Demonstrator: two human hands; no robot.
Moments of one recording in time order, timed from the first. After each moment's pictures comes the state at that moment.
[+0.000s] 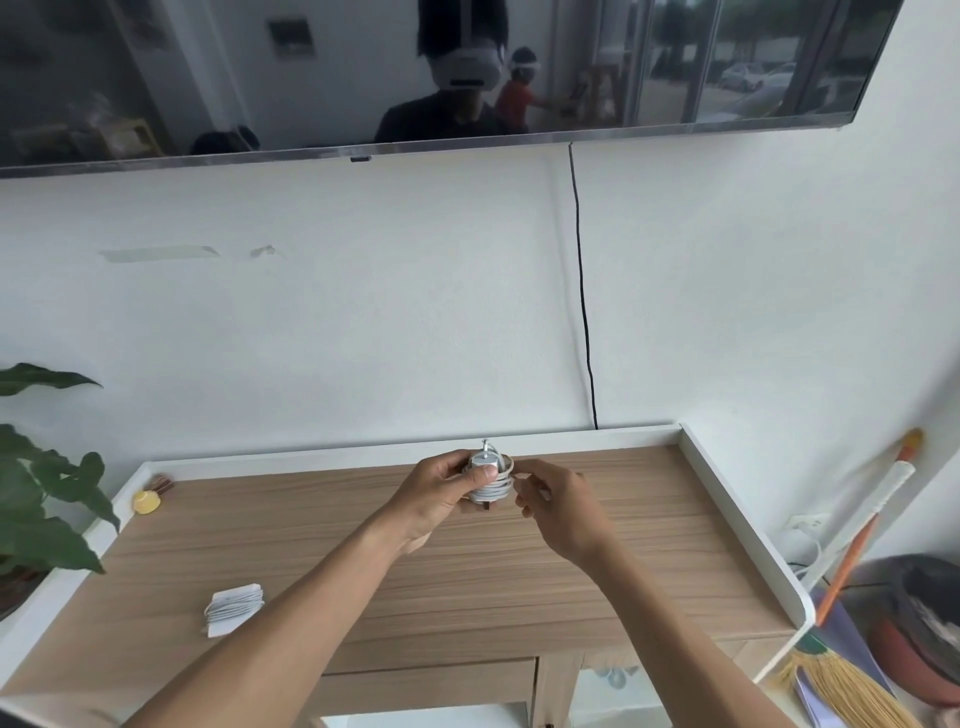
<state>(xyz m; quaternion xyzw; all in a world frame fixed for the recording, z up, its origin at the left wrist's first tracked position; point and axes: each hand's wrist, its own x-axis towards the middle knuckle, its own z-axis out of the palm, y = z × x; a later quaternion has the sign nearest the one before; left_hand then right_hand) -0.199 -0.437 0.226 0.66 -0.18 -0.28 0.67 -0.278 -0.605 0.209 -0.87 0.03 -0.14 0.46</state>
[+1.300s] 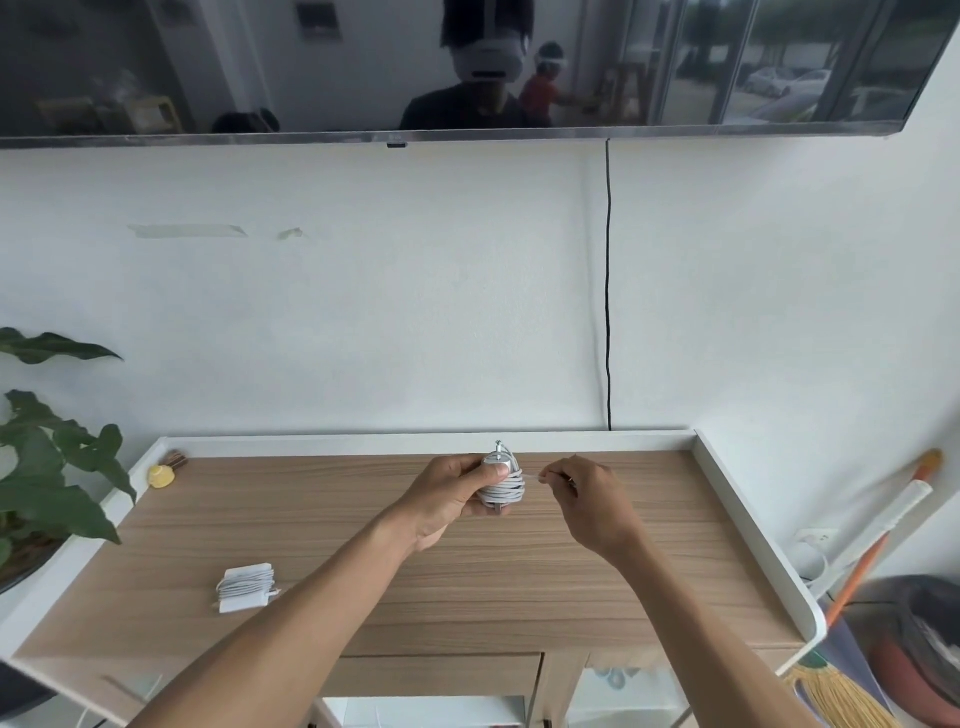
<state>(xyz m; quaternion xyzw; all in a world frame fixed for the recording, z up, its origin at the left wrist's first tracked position) -0.202 -0.428 0.223 0.62 -0.15 -0.31 0.70 -0.270 -0.616 0.206 -0.92 0.04 -0.17 0.35</state>
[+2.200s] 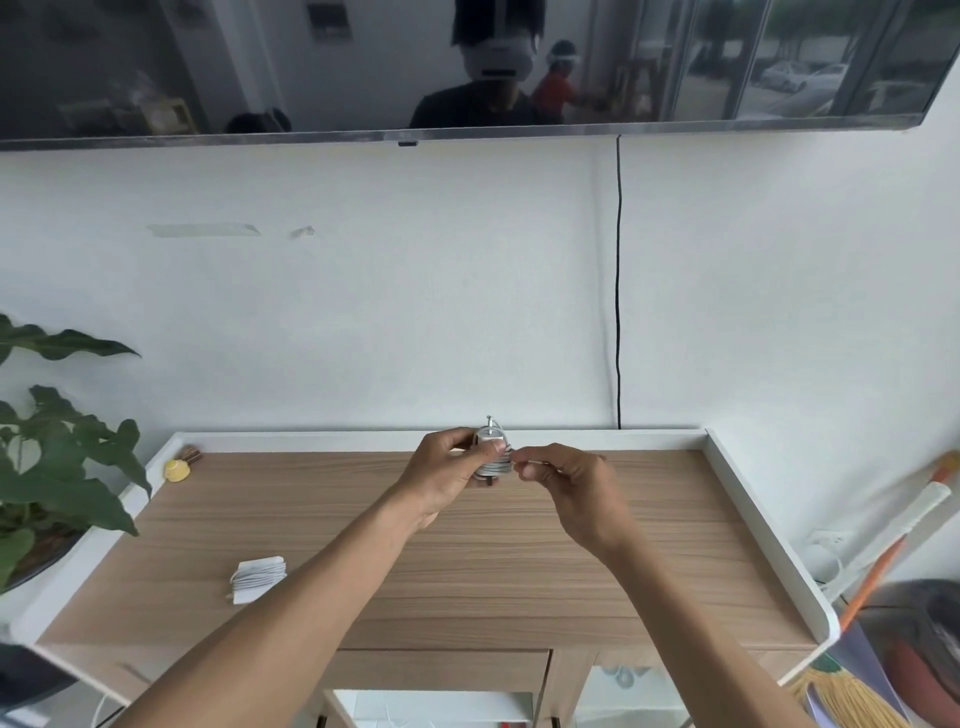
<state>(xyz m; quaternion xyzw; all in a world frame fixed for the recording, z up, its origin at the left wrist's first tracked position) -0.193 -0.424 0.236 0.69 -0.12 -0.18 0.69 -0.282 -0.585 0.235 -0.83 -0.02 -0.19 0.52</state>
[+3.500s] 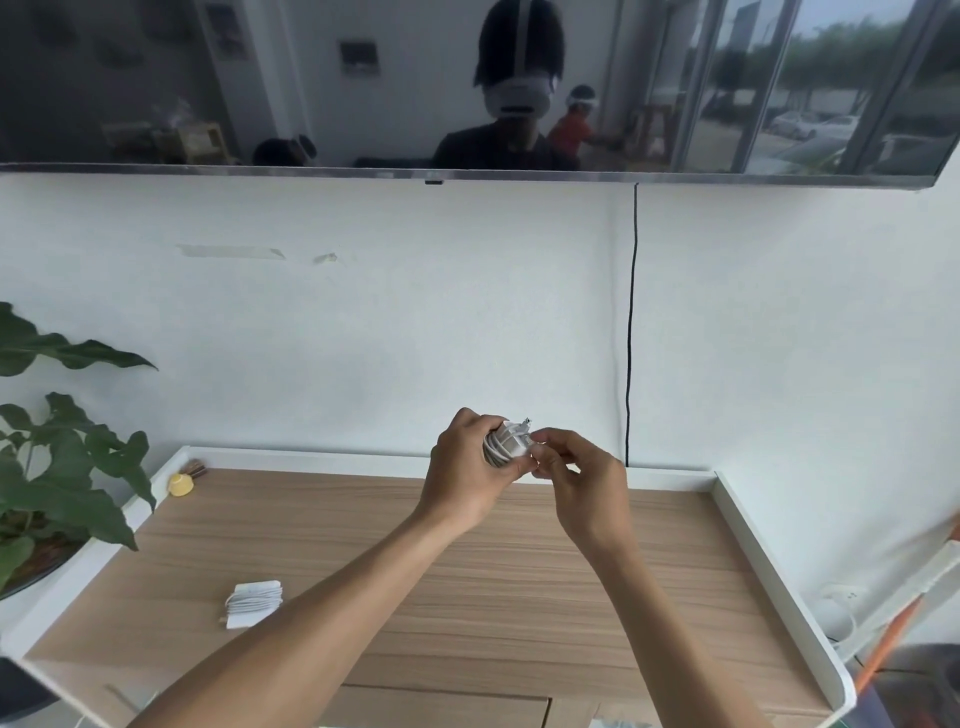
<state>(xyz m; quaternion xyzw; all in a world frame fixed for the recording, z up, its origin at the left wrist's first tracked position) -0.201 -0.440 0.279 0.85 -0.22 0.13 0.46 -0.258 -0.572 0.268 -0.77 0.04 -0.27 0.59</state>
